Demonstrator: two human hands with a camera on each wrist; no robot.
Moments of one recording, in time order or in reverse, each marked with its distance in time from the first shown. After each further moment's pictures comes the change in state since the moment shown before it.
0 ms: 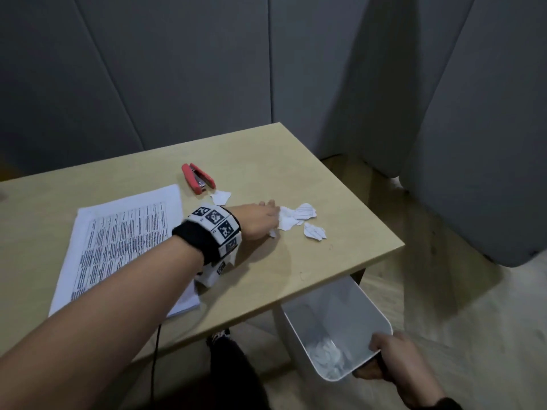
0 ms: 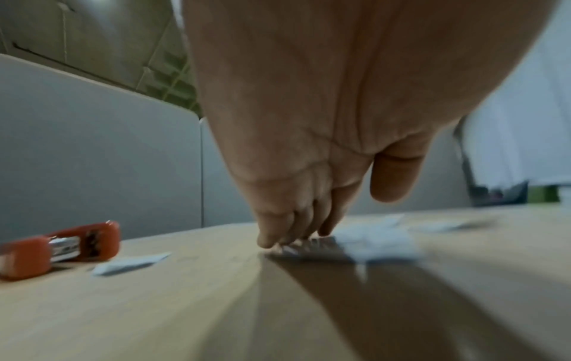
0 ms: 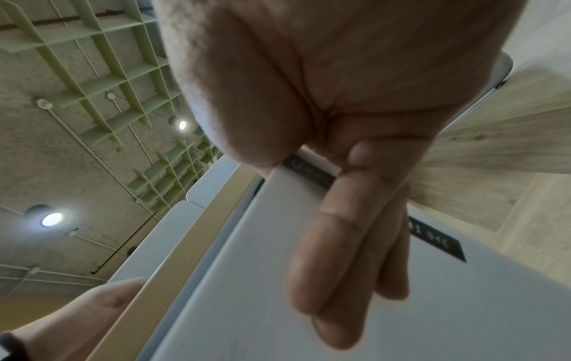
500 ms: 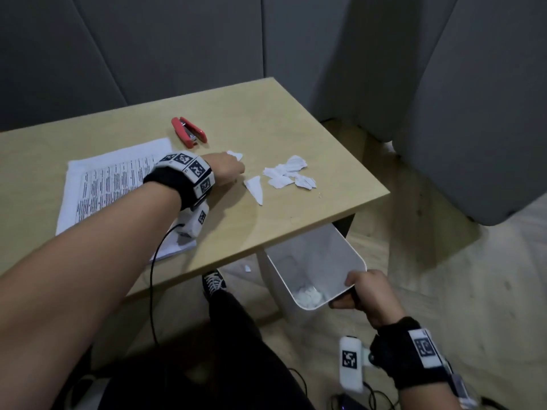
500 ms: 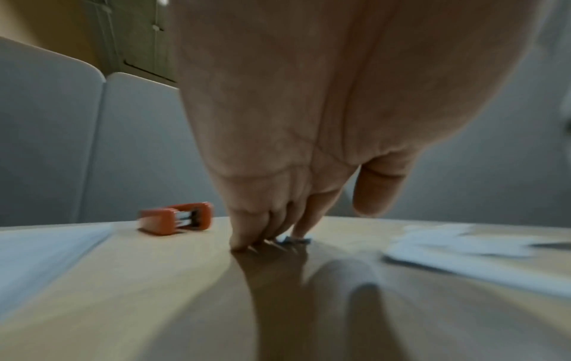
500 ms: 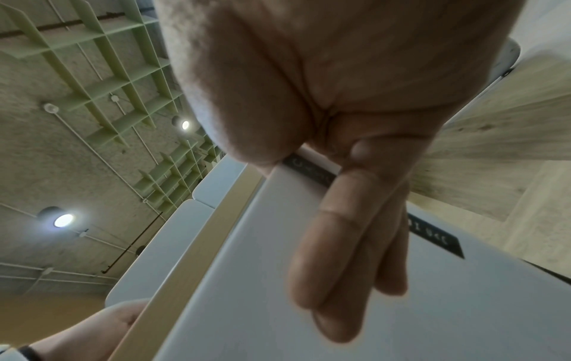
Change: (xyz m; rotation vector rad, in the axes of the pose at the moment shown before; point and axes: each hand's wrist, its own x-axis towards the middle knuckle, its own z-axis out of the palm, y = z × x) left_hand -0.025 -0.032 -0.004 0.098 -0.009 -0.160; right_hand -0.013 0.005 0.012 0.078 0.005 -0.083
